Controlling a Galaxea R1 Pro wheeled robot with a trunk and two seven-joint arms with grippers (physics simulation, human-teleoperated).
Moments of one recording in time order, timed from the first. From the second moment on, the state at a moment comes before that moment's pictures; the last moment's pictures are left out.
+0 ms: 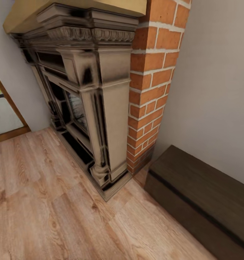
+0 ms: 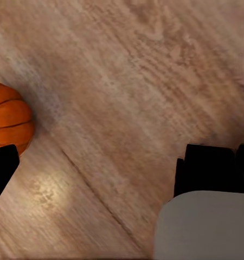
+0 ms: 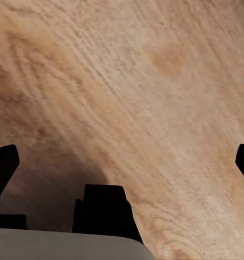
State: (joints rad) left arm -0.31 0.05 -0.66 0.03 0.65 -0.22 0.21; right arm -0.36 0.04 0.53 0.08 -0.38 -0.33 -0.16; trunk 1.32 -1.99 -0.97
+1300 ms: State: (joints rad) left arm -0.31 0.04 -0.66 0.02 0.65 -0.22 0.21; right arm -0.36 0.04 0.53 0.08 -0.37 -0.33 -0.16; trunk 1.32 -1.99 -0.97
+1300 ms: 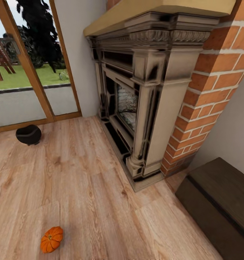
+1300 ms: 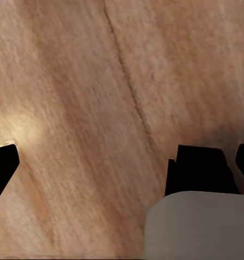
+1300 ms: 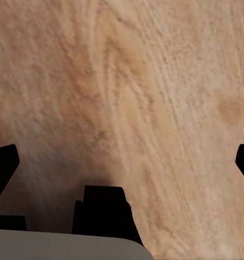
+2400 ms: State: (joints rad) left arm -0.31 0.03 -0.66 0.03 0.65 -0.22 0.21; right arm -0.36 0.04 0.53 0.08 -0.38 -0.33 -0.16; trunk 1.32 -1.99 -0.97
